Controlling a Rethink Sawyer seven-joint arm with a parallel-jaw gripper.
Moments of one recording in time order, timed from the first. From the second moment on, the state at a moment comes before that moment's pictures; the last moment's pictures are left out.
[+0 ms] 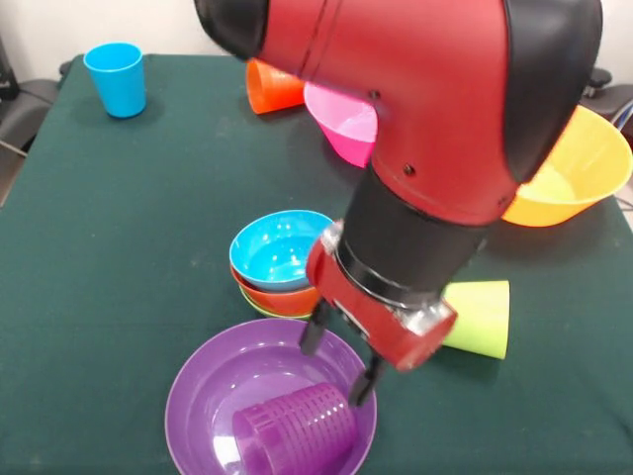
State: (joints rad) arm -0.08 0.19 -0.64 0.21 0.36 1.05 2.53
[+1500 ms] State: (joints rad) arm 0.07 0.11 -0.83 0.45 0.66 1.02 2.53
